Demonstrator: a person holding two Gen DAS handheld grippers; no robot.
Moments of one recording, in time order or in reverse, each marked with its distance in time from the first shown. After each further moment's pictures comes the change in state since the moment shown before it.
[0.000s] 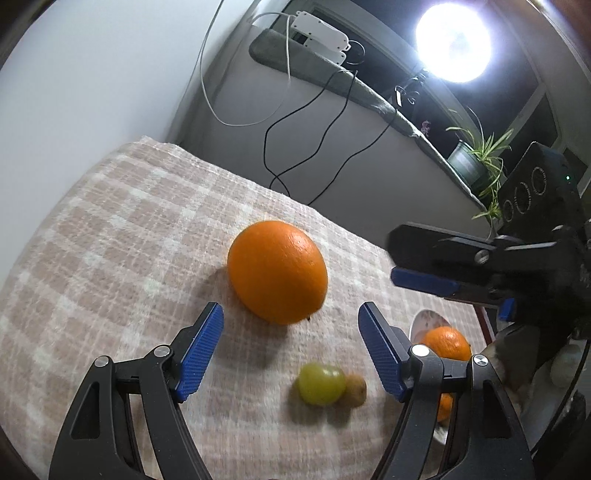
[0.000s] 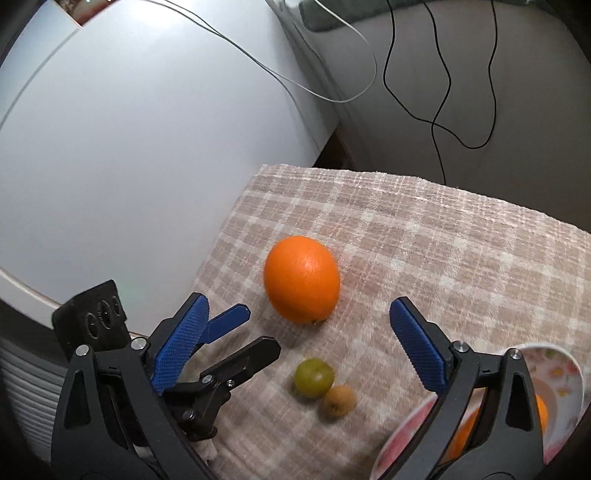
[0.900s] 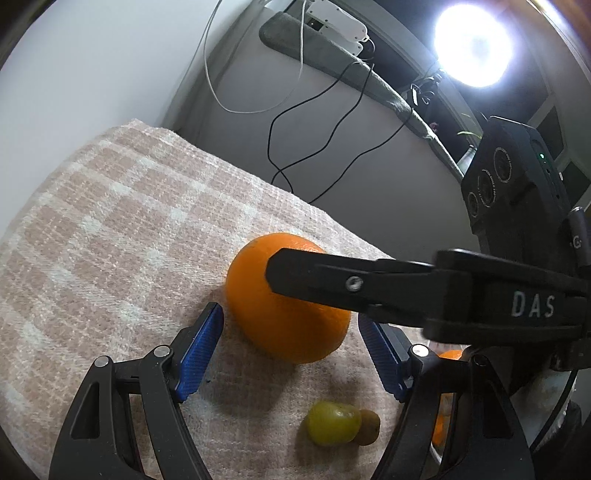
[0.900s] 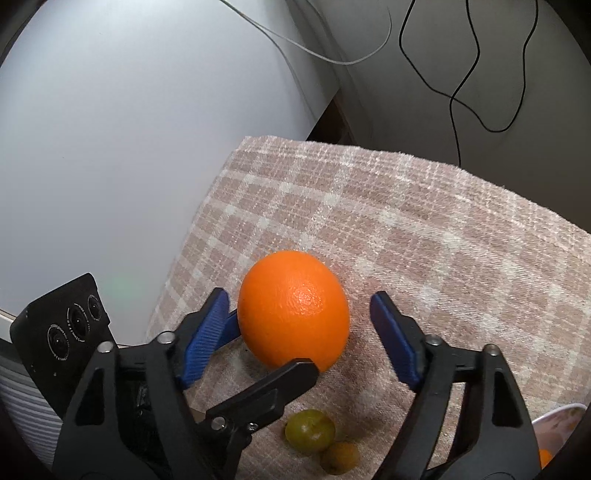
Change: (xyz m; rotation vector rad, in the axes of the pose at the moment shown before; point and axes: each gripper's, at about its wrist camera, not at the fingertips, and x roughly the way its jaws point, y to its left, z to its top) left arm 0.027 0.017 0.011 -0.044 0.032 -0.017; right arm 0.073 0.004 0.020 0.001 0.134 -0.030
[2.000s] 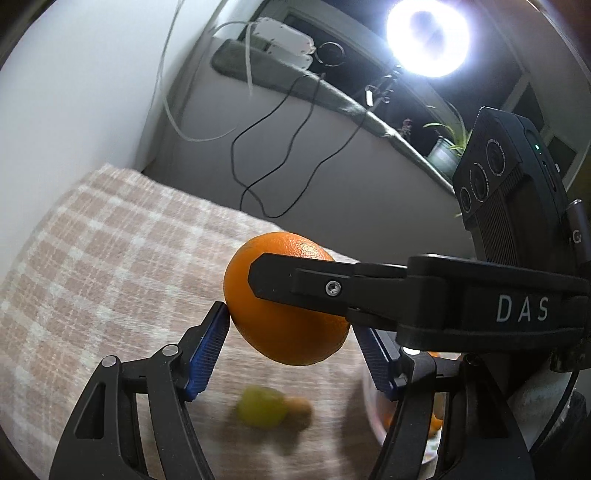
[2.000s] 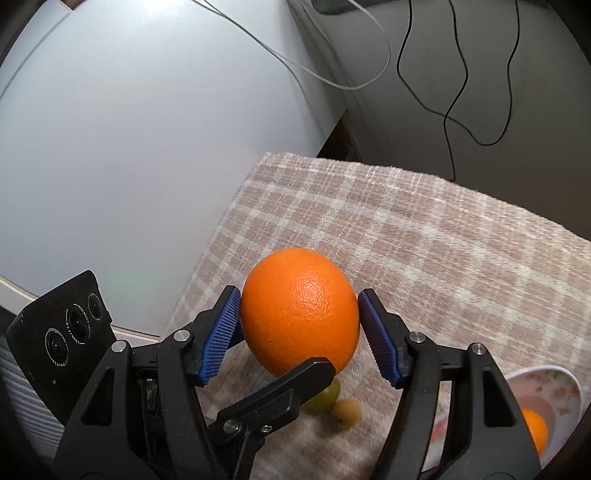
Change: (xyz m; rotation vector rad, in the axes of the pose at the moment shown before) left arm -0.030 -0.065 -0.007 0.122 -0.056 -0.010; right arm -0.059 0.005 -0.019 -0.021 -0.085 0.034
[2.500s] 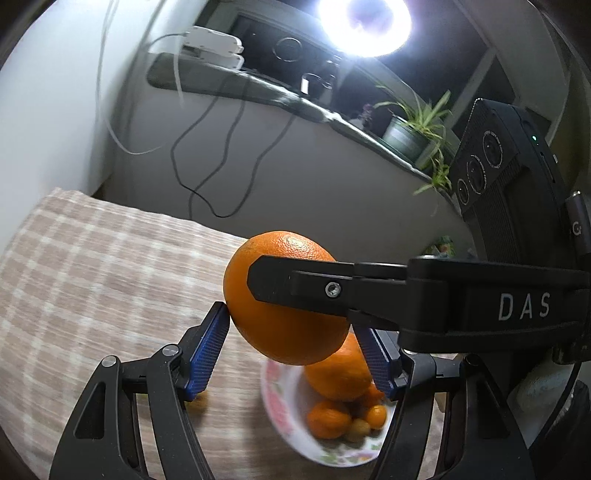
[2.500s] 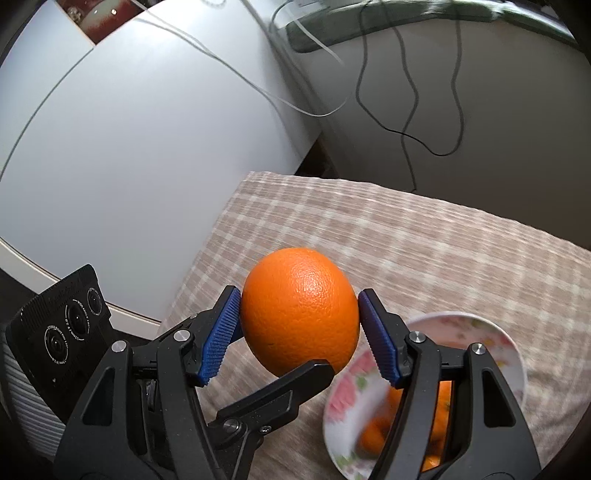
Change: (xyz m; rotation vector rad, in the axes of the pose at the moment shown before) left arm 0.004 -0.077 -0.014 0.110 0.018 -0.064; right arm -0.085 -0.034 -0.032 0.022 -0.071 -0.041
